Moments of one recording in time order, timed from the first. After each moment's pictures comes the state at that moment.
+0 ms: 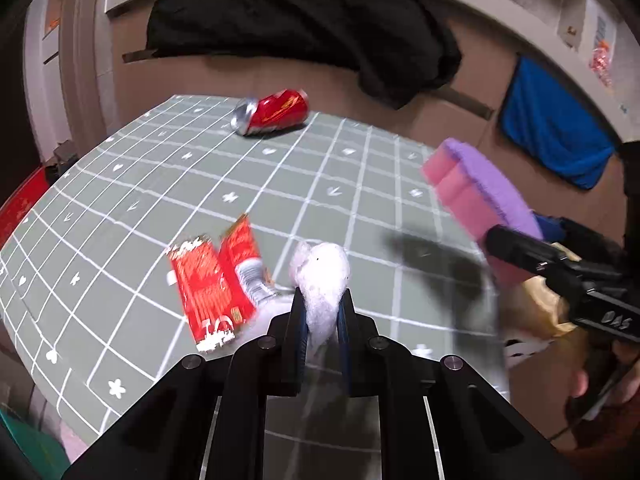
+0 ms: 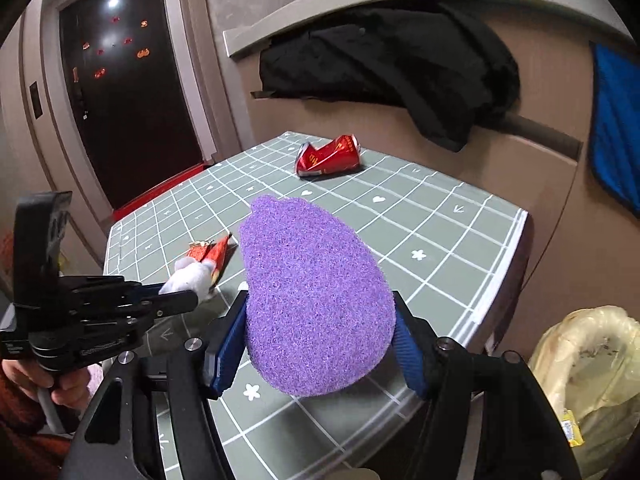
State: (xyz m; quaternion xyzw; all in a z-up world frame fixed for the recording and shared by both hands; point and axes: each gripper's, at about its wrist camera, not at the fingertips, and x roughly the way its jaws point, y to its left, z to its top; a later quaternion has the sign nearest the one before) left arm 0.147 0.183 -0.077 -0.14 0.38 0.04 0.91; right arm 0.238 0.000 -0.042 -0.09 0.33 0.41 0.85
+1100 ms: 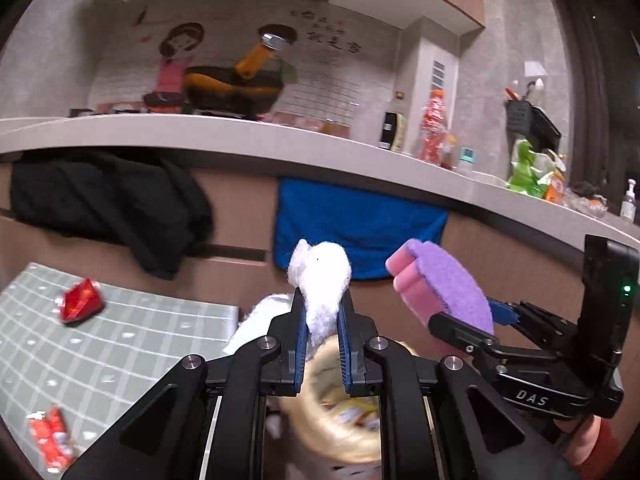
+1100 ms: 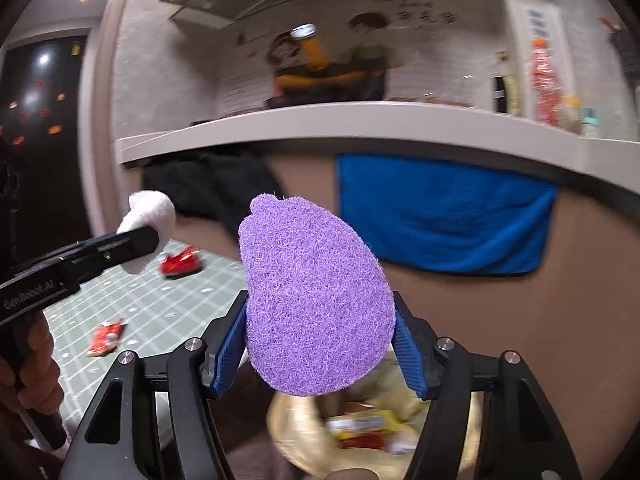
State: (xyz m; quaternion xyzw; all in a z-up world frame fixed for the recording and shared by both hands) left arm 0.182 -0.012 0.073 -0.09 0.16 -0.16 0.97; right arm 0.201 -0.217 0.063 -0.04 0.18 0.19 0.96
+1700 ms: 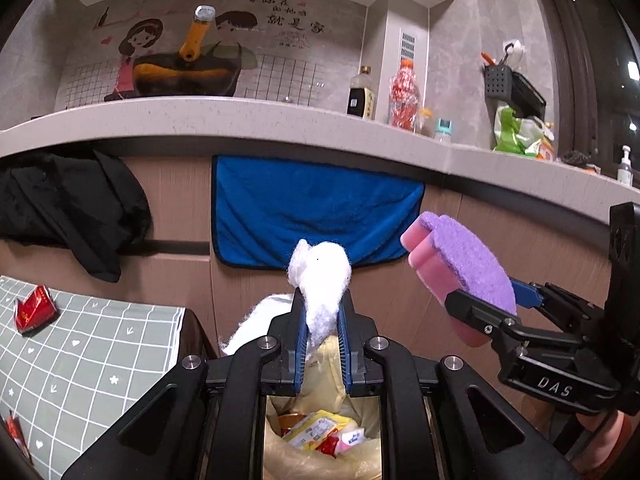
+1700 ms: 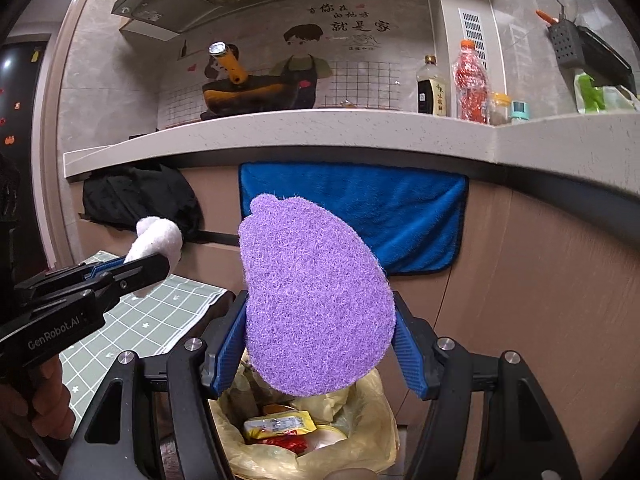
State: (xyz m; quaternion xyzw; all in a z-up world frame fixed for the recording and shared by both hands) left arm 0.220 -0.088 0.044 -0.06 0.17 -0.18 0.97; right arm 0.209 -0.279 0.050 -0.03 0.17 0.10 0.98
